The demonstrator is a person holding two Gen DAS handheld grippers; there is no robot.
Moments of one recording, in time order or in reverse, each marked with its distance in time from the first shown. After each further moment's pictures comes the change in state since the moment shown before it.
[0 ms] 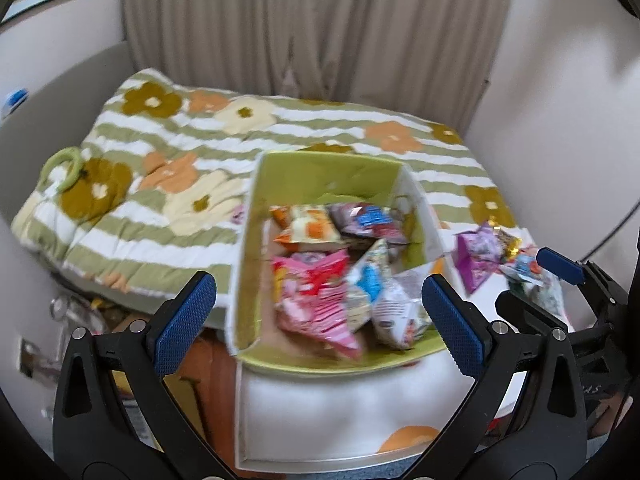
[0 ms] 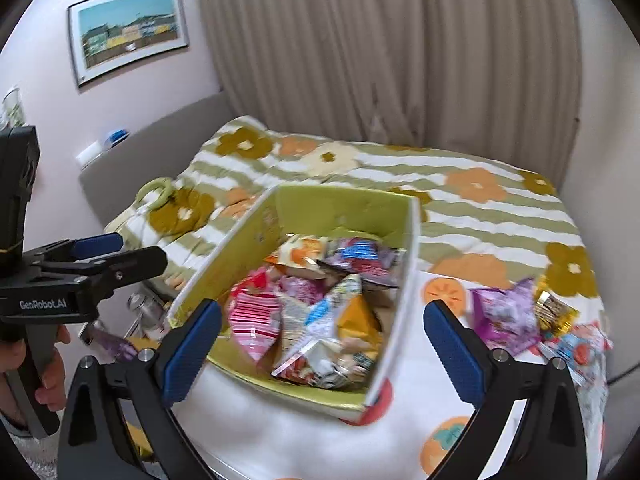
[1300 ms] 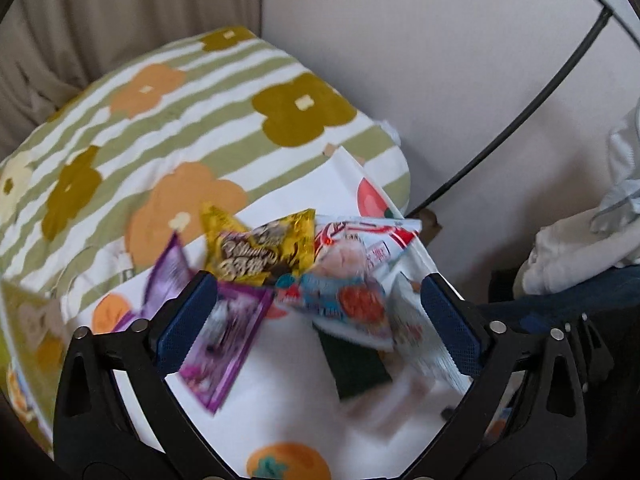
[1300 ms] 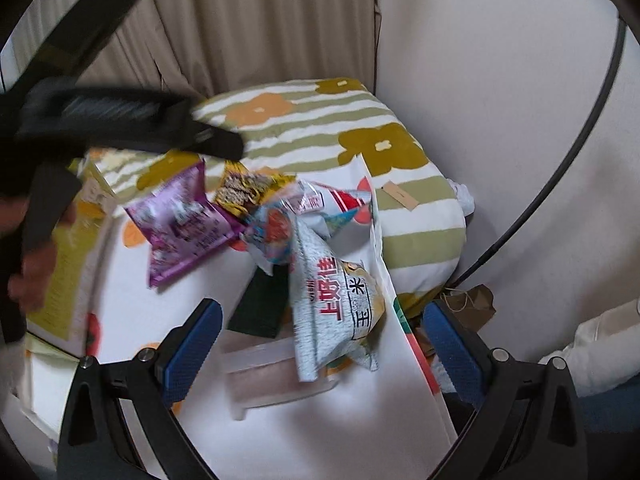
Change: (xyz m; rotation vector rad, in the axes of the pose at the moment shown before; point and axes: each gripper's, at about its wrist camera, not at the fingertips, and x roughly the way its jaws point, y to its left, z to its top) left arm 0.270 -0.445 0.017 0.526 0.377 -0.387; right arm -0.047 -0.309 -0.128 0.348 0.164 -0.439
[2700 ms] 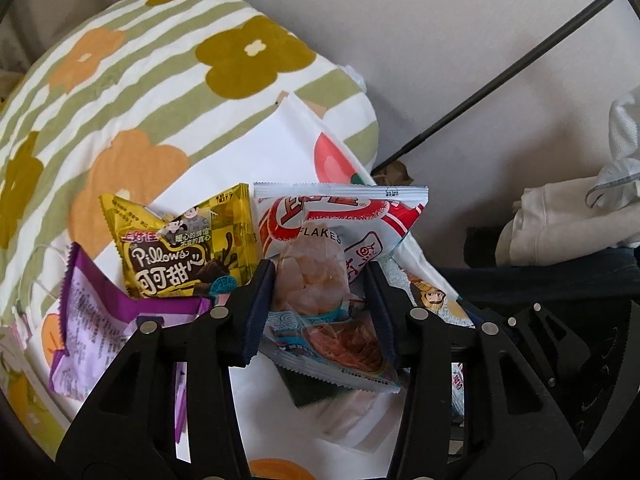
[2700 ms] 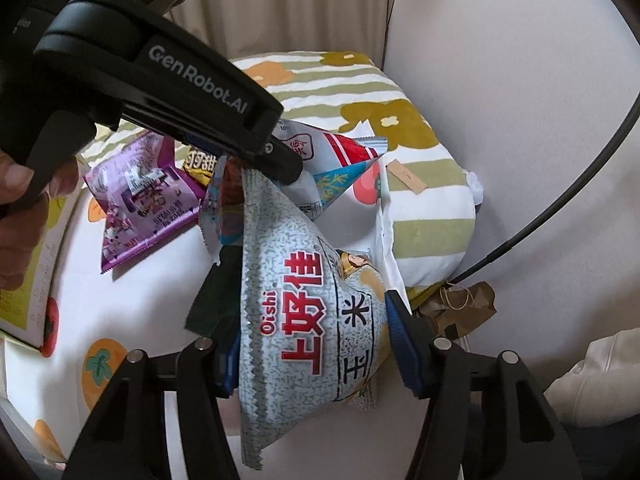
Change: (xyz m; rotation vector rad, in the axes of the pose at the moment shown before) left arm 0.060 -0.017 0.011 0.047 0.180 -0.133; right arm 0.060 -0.006 0.005 -0.050 0.085 -0.020
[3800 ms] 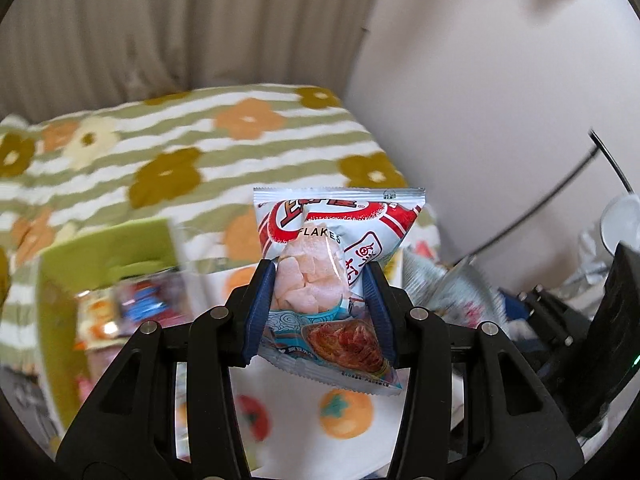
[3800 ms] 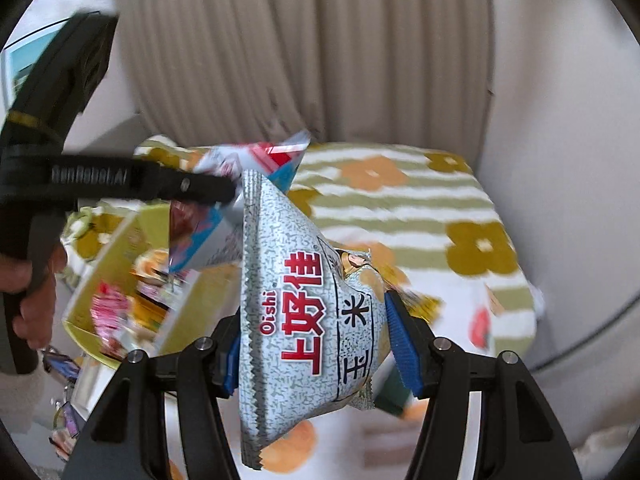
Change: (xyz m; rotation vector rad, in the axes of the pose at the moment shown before) left arm -0.293 0.117 -0.161 -0.335 -0.454 0.208; right arm -0.144 0.143 0.079 -0.217 -0.264 0.290
